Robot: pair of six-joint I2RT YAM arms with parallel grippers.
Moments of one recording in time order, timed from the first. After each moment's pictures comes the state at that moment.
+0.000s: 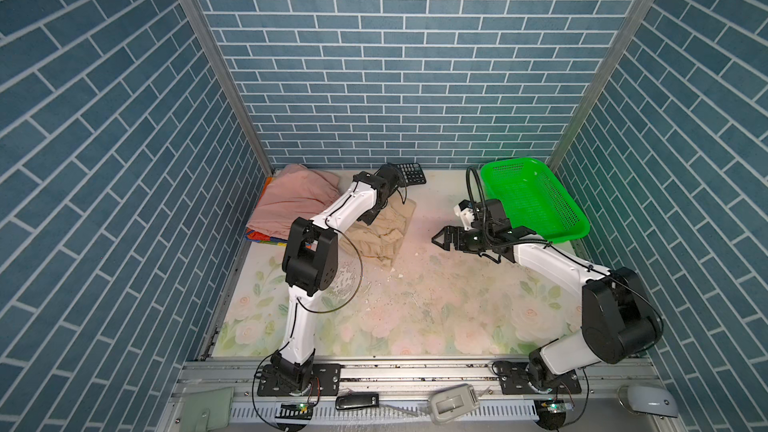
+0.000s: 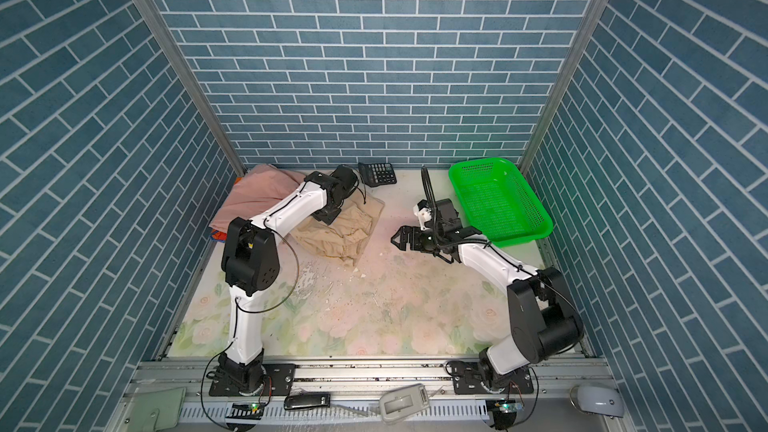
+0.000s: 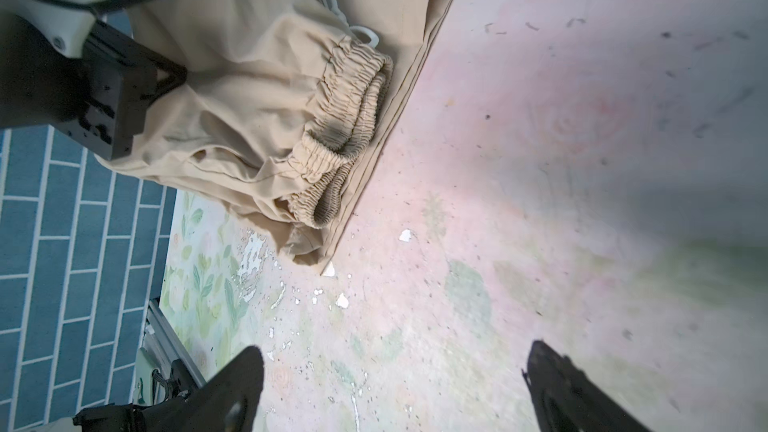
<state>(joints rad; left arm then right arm) -0.45 2.14 1.92 -1.15 -0.67 0.11 0.49 1.54 0.99 -0.28 -0.46 0.46</state>
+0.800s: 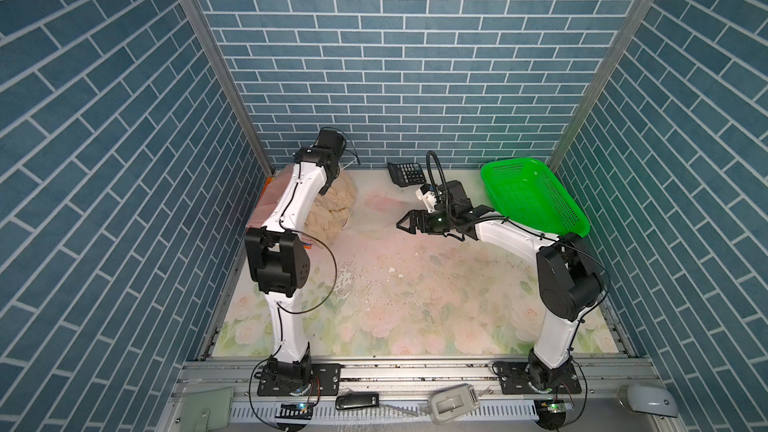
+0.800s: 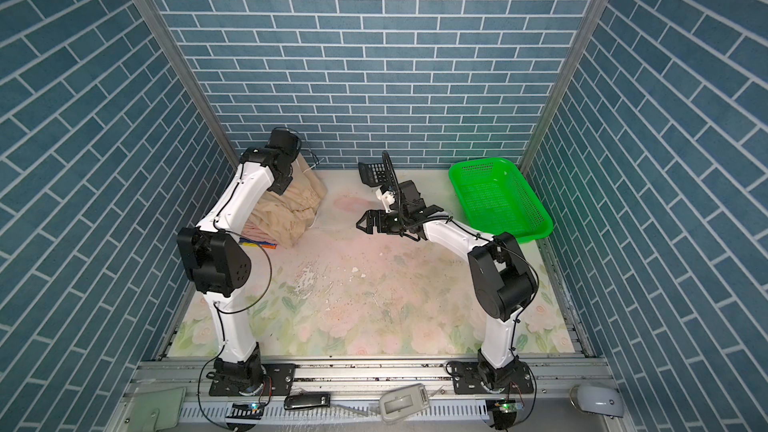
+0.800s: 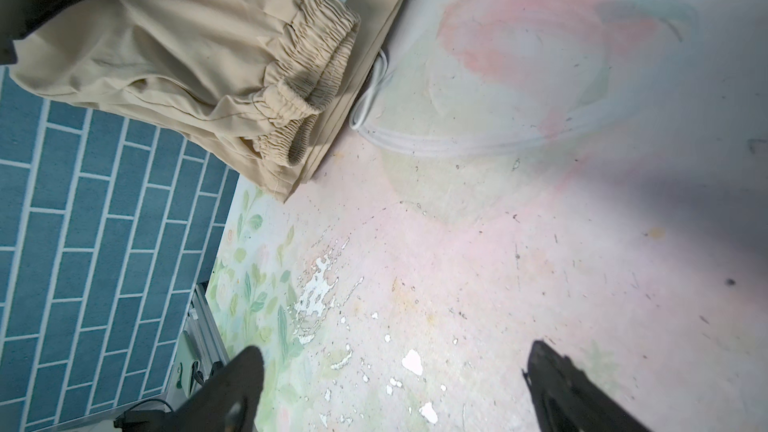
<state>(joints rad) -0.15 2.00 2.05 -1.10 -0.64 0.32 0.62 1.86 1.35 -0.24 -0.54 0.48</state>
